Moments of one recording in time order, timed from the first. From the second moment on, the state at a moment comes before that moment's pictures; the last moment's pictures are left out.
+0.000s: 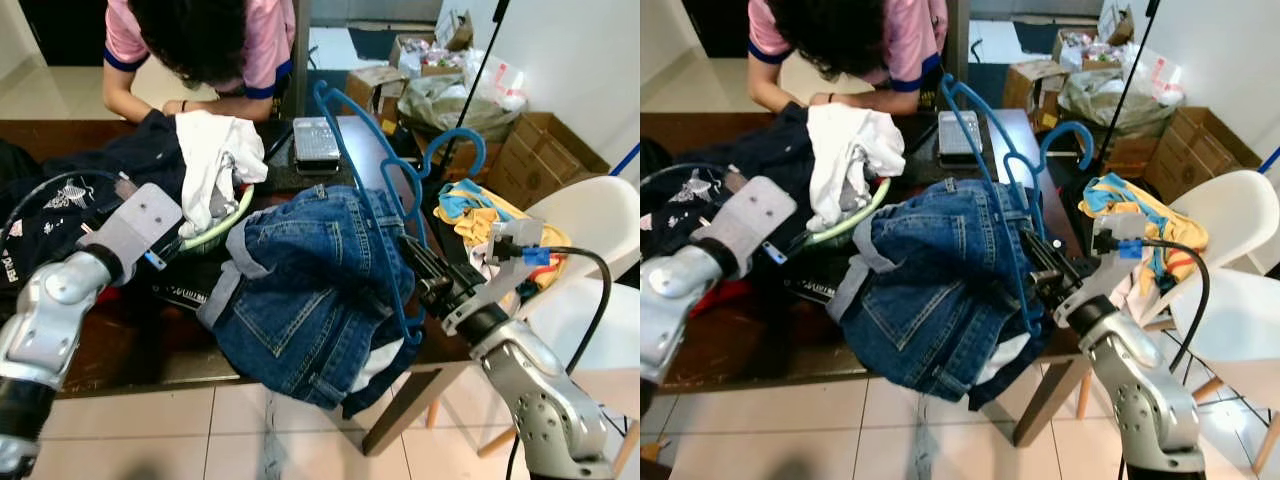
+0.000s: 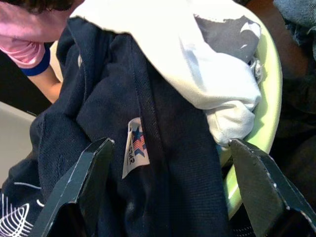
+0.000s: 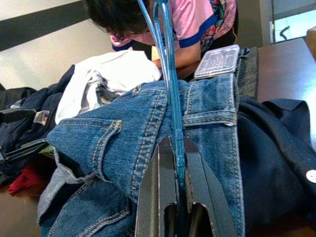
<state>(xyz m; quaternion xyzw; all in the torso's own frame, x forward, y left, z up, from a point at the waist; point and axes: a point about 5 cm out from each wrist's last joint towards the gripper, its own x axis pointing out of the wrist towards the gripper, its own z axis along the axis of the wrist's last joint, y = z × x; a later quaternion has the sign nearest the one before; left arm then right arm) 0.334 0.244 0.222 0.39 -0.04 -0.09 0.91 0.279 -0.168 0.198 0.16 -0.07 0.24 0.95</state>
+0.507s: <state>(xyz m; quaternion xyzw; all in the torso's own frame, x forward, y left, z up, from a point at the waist) 0.343 0.227 0.212 0.40 0.01 -0.09 0.91 0.279 -0.168 0.198 0.15 -0.07 0.24 0.96</state>
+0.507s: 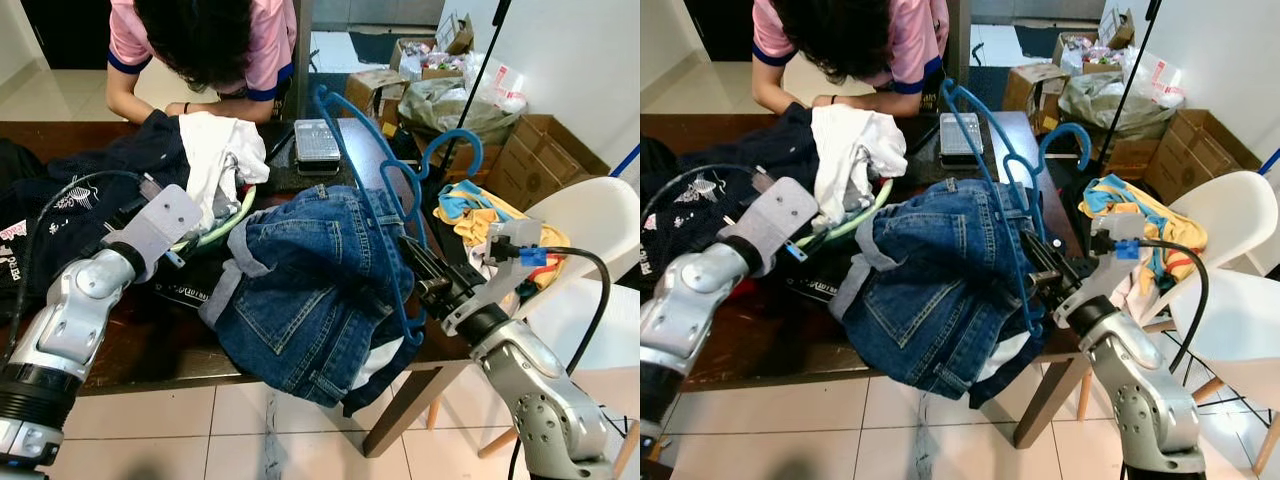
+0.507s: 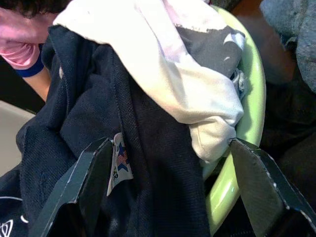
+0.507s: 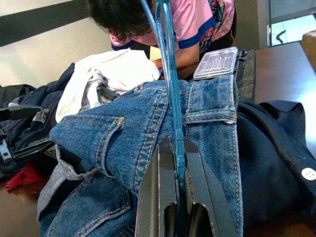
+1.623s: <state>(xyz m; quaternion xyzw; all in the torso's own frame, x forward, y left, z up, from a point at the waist) 0.299 0.215 0.224 0.40 0.15 -0.17 0.89 0.277 -0.168 0.193 0.14 -0.06 0.23 0.96</state>
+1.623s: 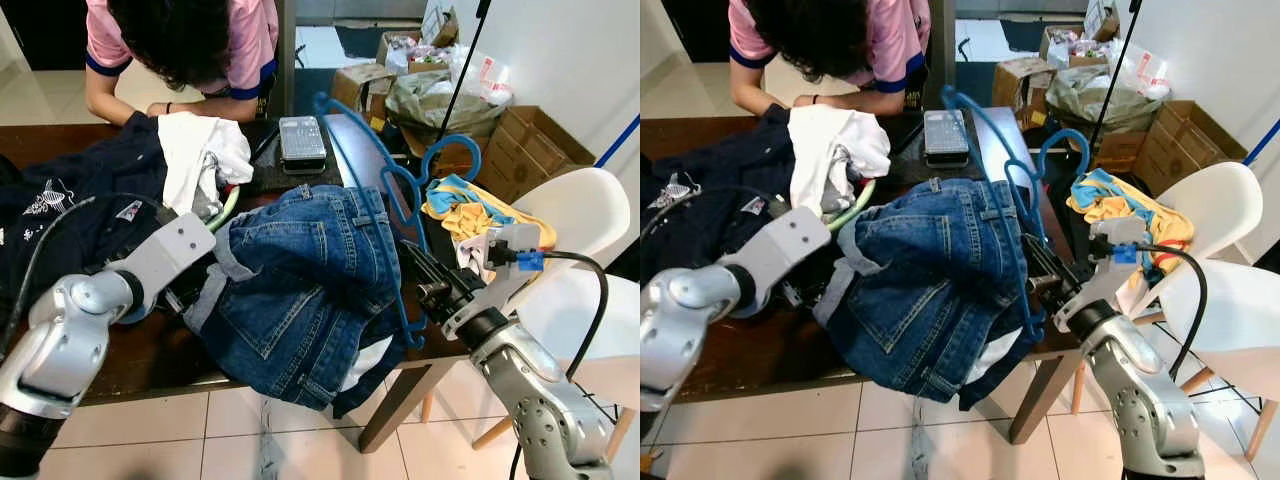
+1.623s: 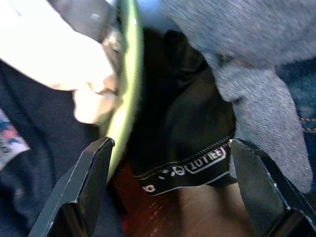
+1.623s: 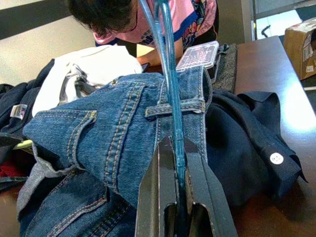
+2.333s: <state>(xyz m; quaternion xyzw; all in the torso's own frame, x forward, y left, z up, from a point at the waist) 0.294 0.241 0.215 0.47 0.20 -0.08 0.86 0.277 -0.168 0.192 0.14 -0.06 0.23 0.96</state>
